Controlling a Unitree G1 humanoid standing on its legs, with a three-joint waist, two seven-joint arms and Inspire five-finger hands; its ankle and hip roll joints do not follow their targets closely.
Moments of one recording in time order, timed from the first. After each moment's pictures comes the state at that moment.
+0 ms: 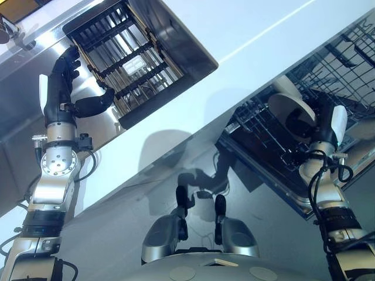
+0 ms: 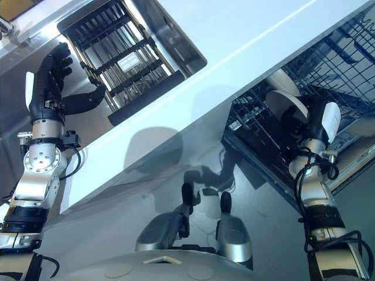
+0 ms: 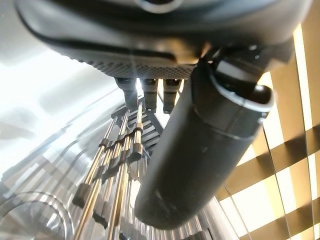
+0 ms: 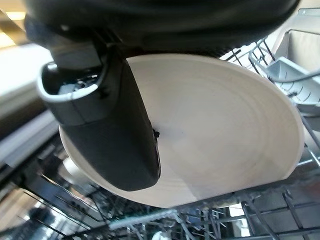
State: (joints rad) left arm -0.16 0.65 0.08 0.01 -0.26 -0.15 0.28; right arm -0.25 -0.61 0.04 0.41 -0.13 0.02 -0.51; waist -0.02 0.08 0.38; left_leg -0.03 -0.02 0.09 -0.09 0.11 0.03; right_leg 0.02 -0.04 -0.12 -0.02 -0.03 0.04
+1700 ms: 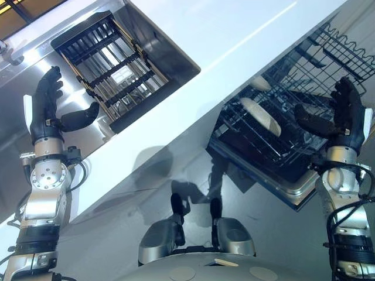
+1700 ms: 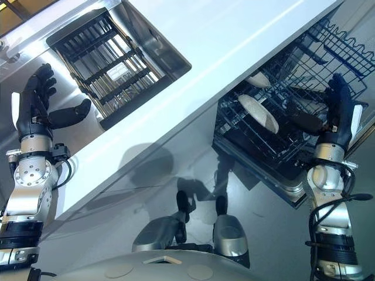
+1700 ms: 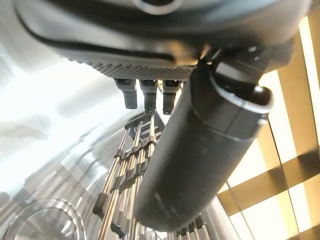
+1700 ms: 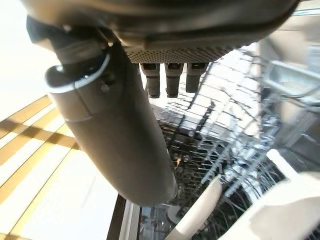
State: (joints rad) left arm 0.00 0.61 0.22 -0.02 -0.26 -0.09 0.29; right arm 0.10 -0.50 -0.25 -0.14 0.30 0.02 -0.33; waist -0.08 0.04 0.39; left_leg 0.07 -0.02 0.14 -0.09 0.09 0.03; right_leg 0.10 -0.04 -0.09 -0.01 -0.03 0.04
